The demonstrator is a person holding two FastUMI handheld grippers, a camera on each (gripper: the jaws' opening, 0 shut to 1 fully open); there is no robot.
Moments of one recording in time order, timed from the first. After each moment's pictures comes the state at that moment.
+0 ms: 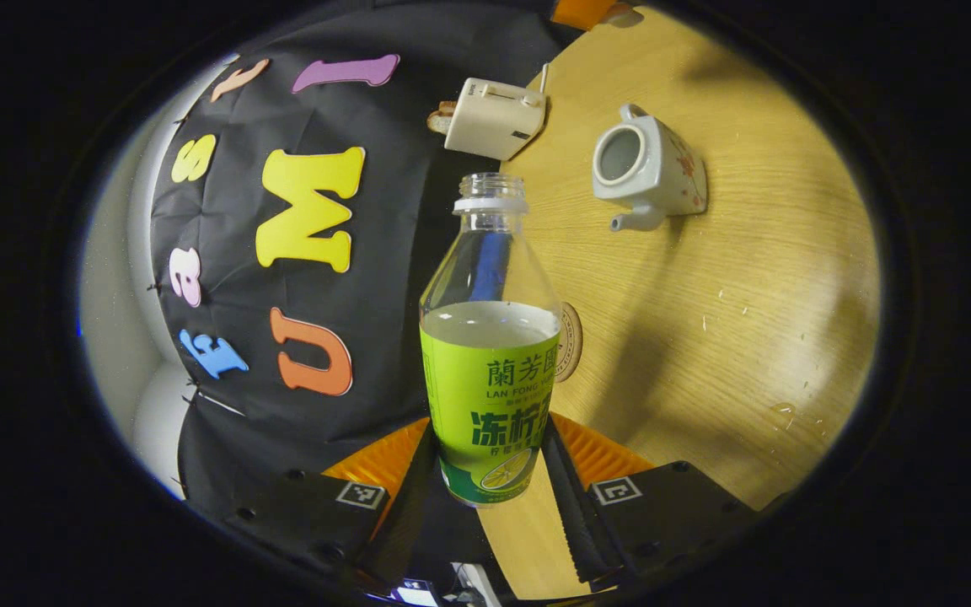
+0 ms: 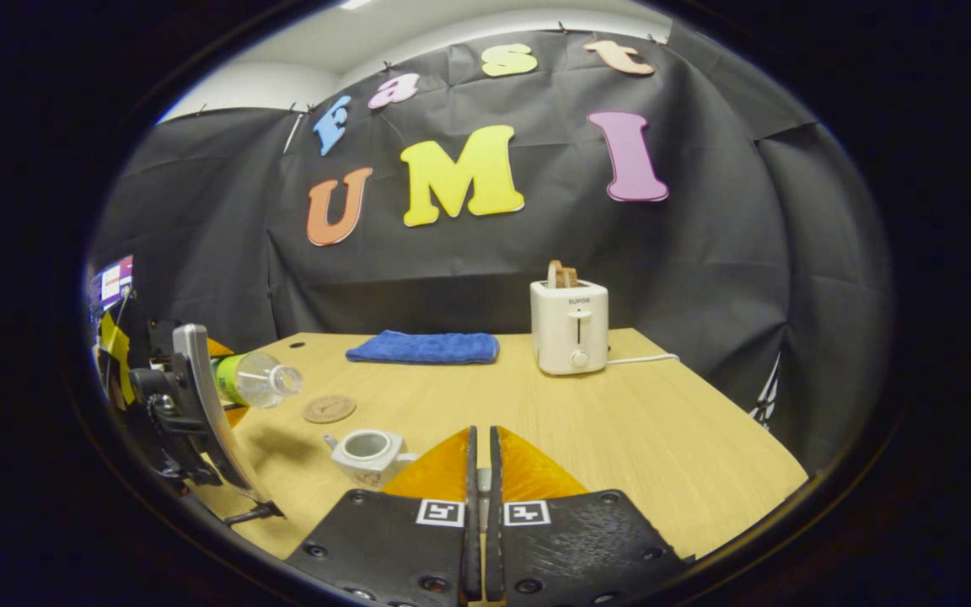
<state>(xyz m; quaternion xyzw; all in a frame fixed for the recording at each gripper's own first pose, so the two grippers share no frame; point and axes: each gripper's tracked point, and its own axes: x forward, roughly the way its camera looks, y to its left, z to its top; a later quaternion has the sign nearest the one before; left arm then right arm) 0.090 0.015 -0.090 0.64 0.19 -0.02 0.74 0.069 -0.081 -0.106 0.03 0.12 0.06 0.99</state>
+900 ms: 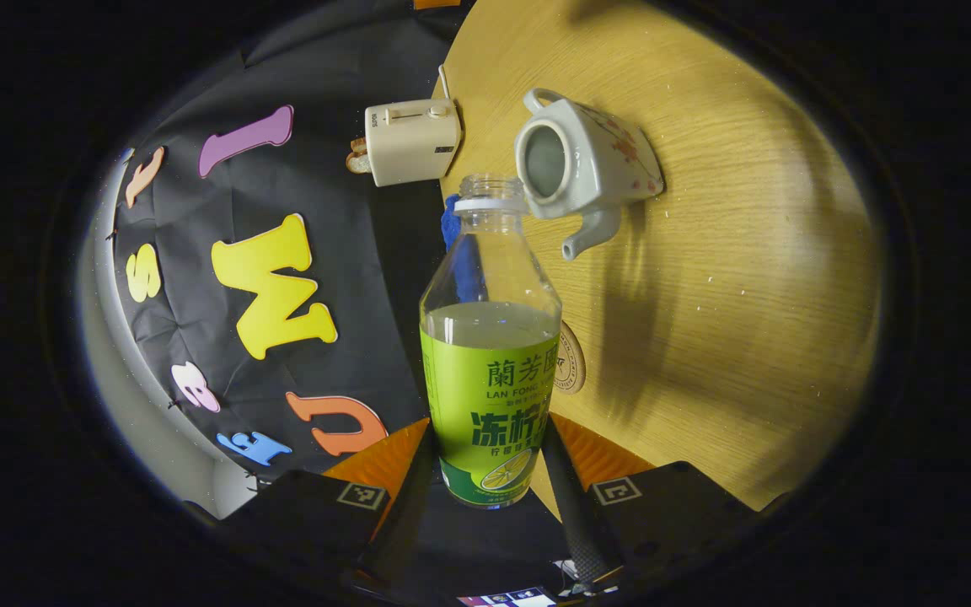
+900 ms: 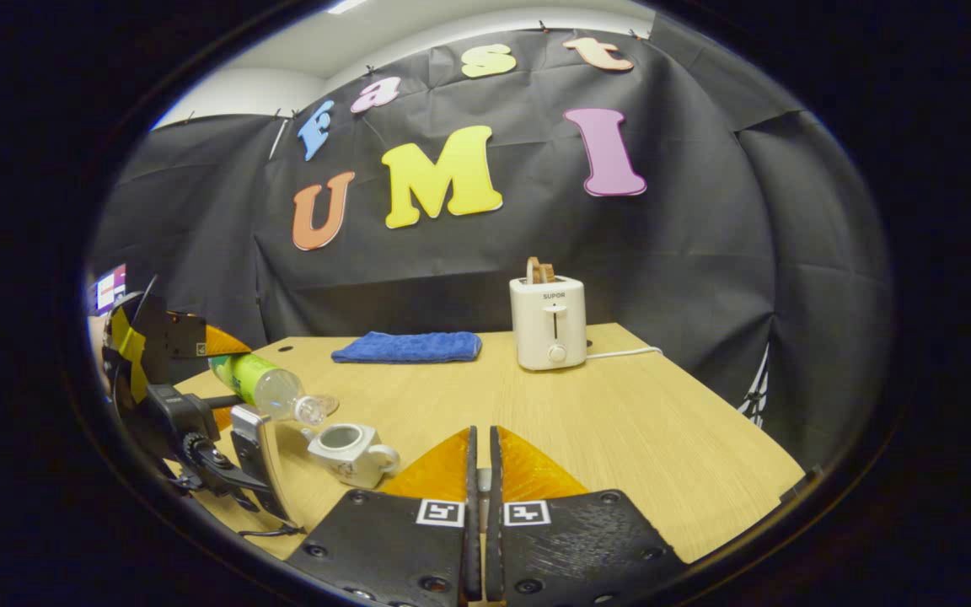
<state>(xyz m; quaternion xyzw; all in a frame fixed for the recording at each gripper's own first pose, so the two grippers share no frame) 0.118 -0.012 -0.085 0.76 0.19 -0.05 0.62 0.066 -0.106 -0.114 0.04 0.12 0.05 0.99</state>
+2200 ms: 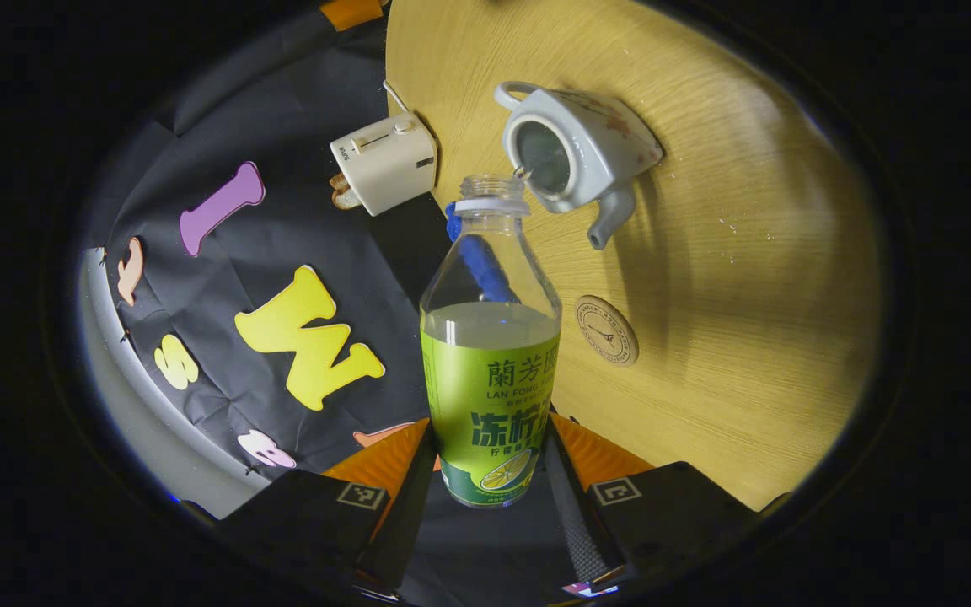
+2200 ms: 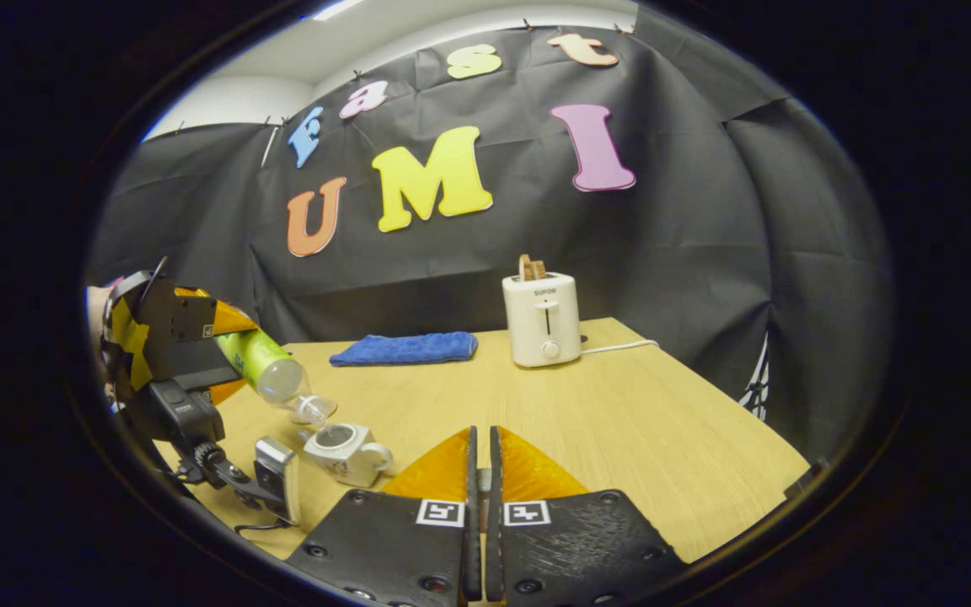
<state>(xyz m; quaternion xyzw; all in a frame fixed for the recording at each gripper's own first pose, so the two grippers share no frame) 0.134 -0.030 -0.048 0.85 0.15 -0.02 0.50 0.064 -0.116 -0.117 0.06 0.12 0.04 0.99</state>
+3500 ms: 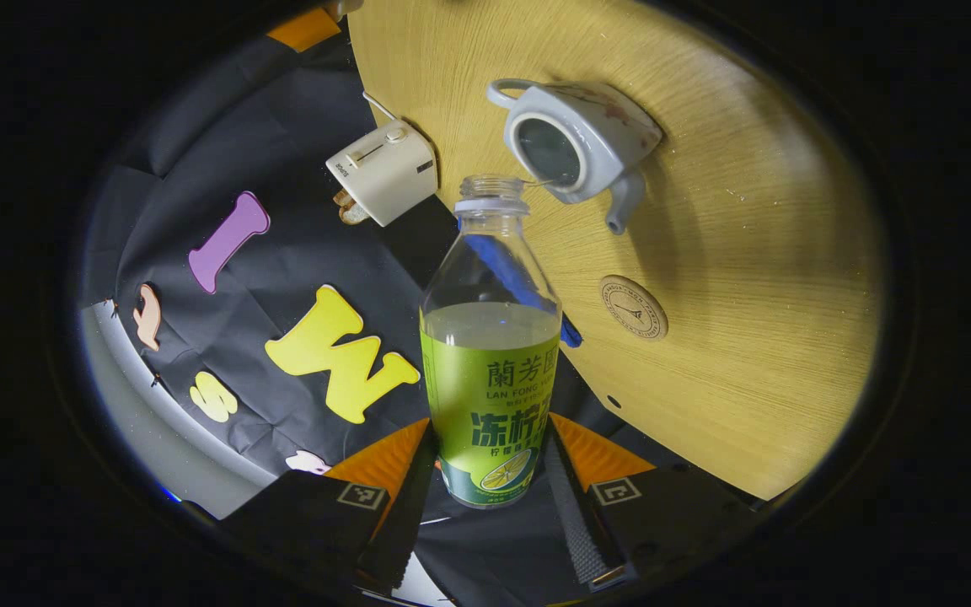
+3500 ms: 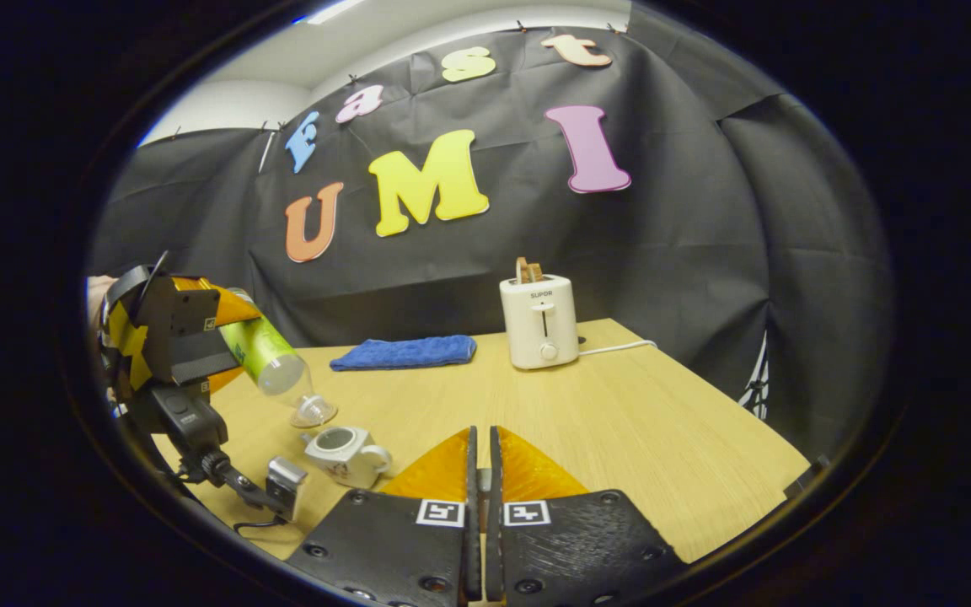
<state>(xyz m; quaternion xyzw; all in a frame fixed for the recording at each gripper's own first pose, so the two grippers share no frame) 0.129 -0.046 -0.025 0.89 0.12 0.00 0.44 0.062 -0.118 -0.113 0.06 0.12 0.04 0.99</state>
